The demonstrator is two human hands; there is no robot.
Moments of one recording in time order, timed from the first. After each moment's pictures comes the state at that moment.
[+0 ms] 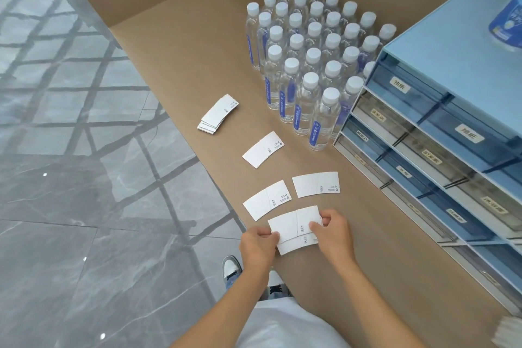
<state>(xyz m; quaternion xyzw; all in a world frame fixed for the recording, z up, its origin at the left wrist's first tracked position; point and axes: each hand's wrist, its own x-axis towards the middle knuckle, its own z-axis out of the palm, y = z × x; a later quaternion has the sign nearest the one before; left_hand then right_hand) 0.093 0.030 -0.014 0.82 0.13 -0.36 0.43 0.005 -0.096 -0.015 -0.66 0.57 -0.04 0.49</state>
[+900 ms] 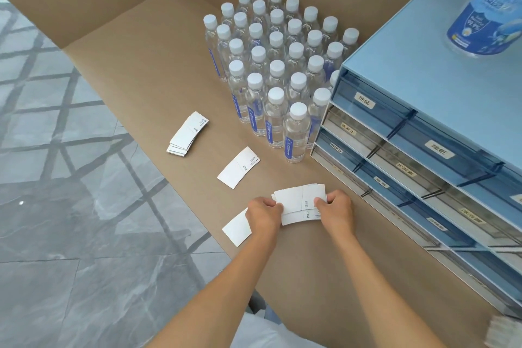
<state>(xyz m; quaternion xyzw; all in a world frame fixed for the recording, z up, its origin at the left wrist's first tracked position) 0.136 -0.090 -0.006 0.83 0.07 -0.37 0.41 0.027 -0.186 -0.025 -0.63 0.64 -0.09 0.44</state>
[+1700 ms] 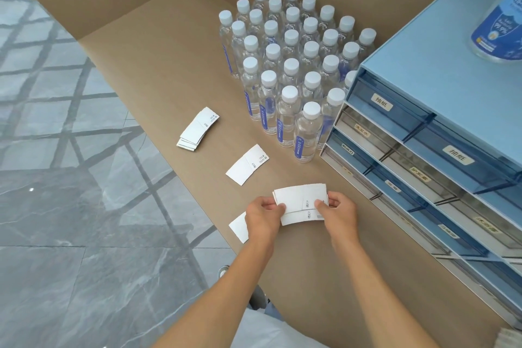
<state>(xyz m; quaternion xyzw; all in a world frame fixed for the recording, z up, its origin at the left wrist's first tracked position) 0.140 -0.066 -0.007 0.78 0.08 -0.38 0.49 0.031 -0.170 -0.024 -0.52 0.60 -0.18 0.58</state>
